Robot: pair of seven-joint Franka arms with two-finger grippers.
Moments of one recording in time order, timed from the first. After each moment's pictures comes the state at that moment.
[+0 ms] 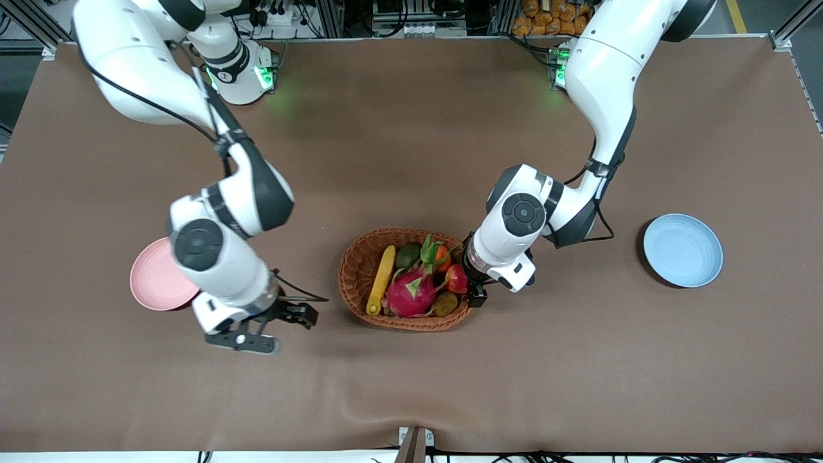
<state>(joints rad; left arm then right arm) -0.46 0.72 -0.12 -1.49 -0.05 2.37 -2.12 0.12 0.76 0.34 -1.15 -0.26 2.04 0.60</state>
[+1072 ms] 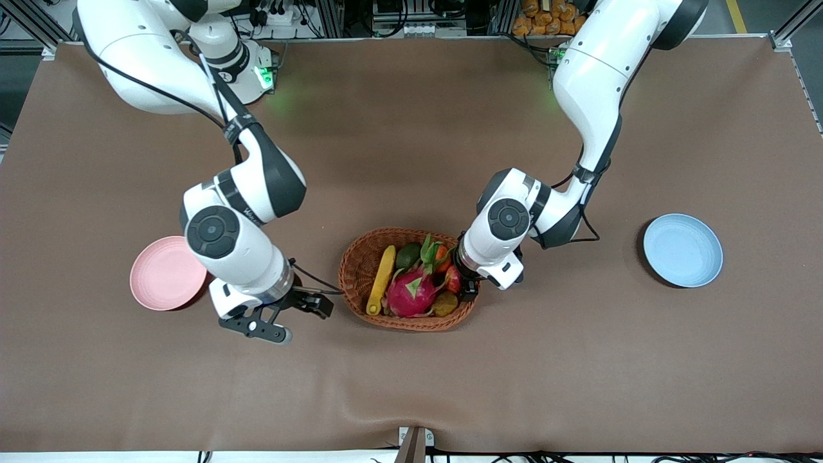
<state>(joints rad) -0.49 0.77 -0.11 -1.49 -0.05 2.37 -2.12 0.17 0.75 0.35 -1.18 -0.25 2.04 0.82</state>
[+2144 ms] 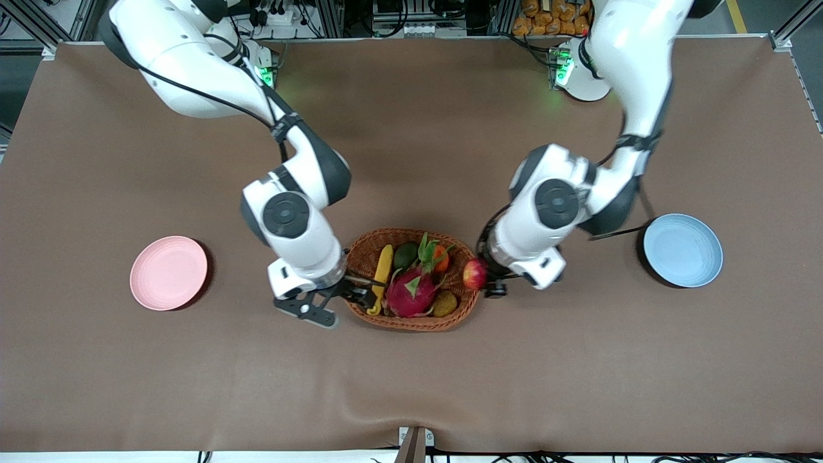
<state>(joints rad) -0.40 0.56 -0.09 -1.44 -0.09 2.08 -1.96 0.29 0.81 0.36 -1.20 -0.36 2.16 1.03</state>
